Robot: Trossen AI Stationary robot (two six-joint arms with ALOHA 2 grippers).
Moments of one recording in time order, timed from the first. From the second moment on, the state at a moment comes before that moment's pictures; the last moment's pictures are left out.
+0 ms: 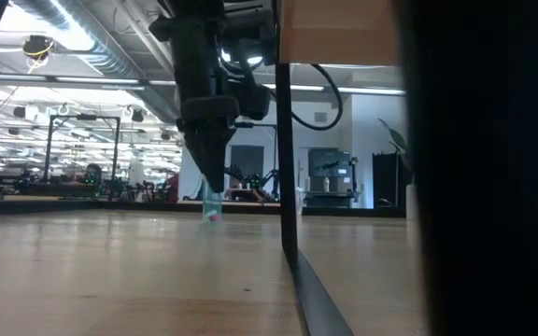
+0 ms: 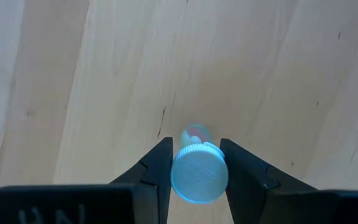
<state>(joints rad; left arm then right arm) 0.01 1.83 1.25 -0.75 -0.14 -0.28 0.47 1.17 1.46 -0.86 0.16 0.17</state>
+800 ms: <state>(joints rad) 0.01 1.83 1.25 -0.75 -0.16 -0.29 0.47 1.17 1.46 -0.86 0.16 0.17</state>
